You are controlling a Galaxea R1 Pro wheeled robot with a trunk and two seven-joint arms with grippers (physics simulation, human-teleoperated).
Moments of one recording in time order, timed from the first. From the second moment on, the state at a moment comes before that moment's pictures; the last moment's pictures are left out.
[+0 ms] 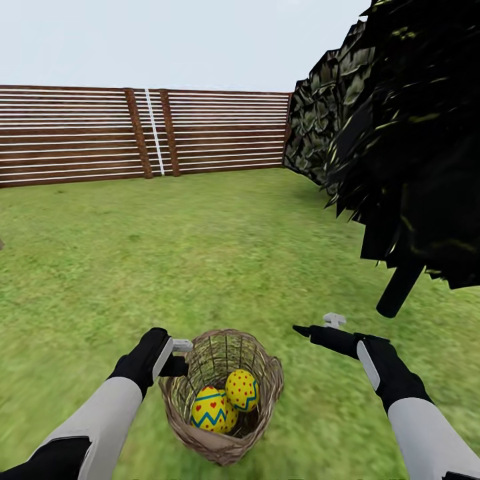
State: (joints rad) left arm -0.81 -0.08 0.09 -0.56 -0.10 0.99 0.08; right arm -0.70 -0.11 -0.18 -0.76 -0.10 0.54 0.63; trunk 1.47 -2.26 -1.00
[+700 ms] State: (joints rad) left arm -0.81 -0.08 0.09 -0.56 -0.10 0.99 0.08; right arm -0.70 -0.11 -0.18 -0.76 -0.10 0.54 0.63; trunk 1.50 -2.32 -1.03
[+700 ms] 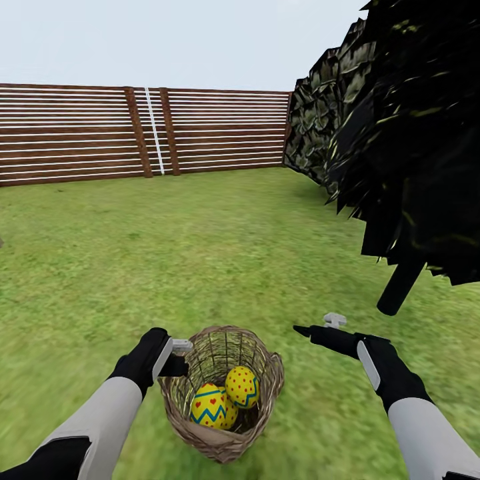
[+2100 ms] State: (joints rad) left arm -0.81 -0.07 0.09 -0.56 -0.09 0.99 0.08; right arm -0.70 -0.11 -0.18 -0.76 -0.10 0.54 0.63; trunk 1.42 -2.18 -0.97
